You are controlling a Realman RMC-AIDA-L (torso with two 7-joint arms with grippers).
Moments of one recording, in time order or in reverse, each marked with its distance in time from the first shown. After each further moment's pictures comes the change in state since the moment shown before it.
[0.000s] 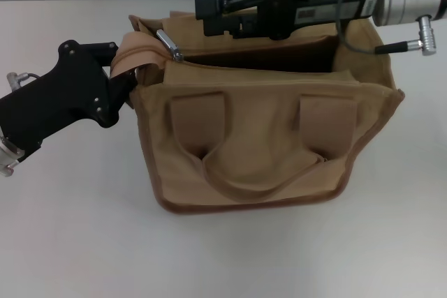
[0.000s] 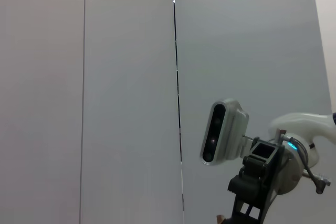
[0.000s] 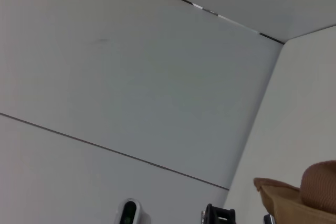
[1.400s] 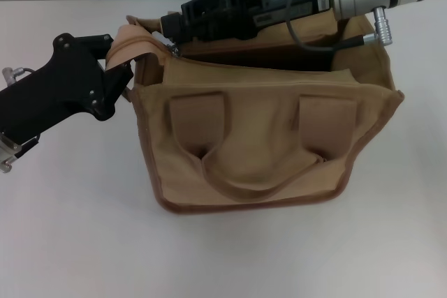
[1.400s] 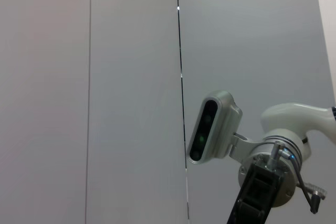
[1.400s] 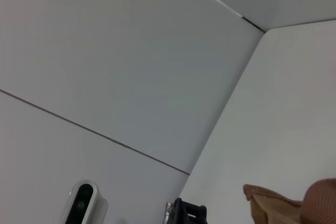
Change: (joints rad) left arm -0.001 0.001 -0.002 0.000 -0.024 0.003 -0.009; right arm 0.060 0.027 -0.165 -0.060 0.004 0.119 -0.002
